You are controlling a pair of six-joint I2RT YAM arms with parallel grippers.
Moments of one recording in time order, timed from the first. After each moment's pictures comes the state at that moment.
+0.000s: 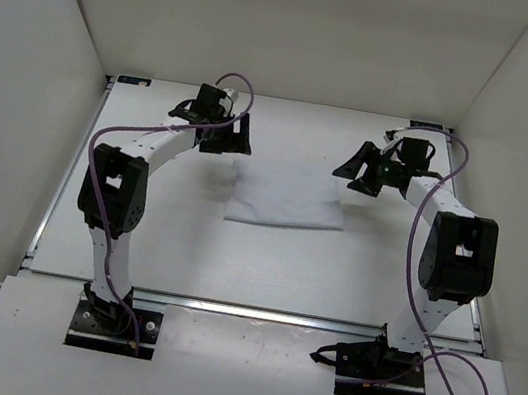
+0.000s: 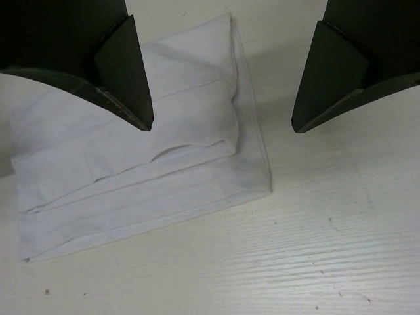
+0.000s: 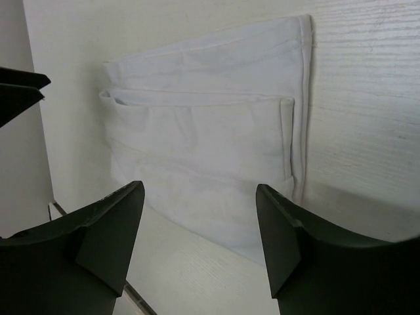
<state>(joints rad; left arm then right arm) -0.31 1.96 1.55 -0.42 0.18 -0.35 0.01 1.81 1.23 -0.21 -0.66 0.44</state>
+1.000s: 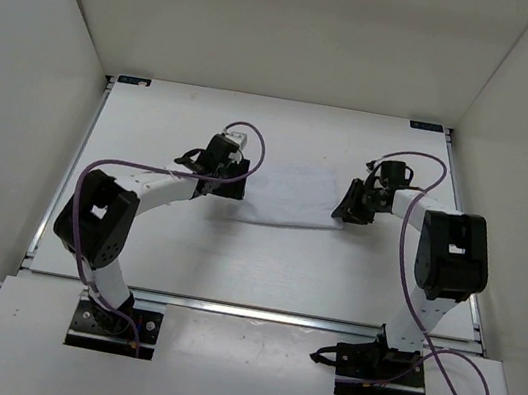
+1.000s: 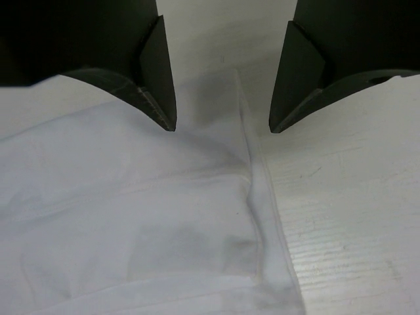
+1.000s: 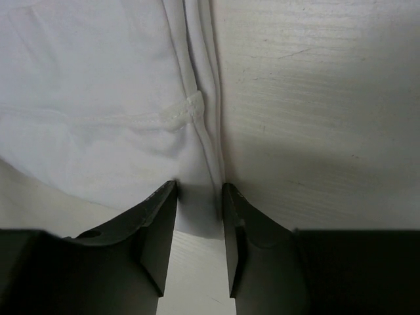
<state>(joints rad) -0.50 1.68 1.04 -0.20 -0.06 -0.33 0.08 1.82 1.06 -0.31 -0.45 0.30</state>
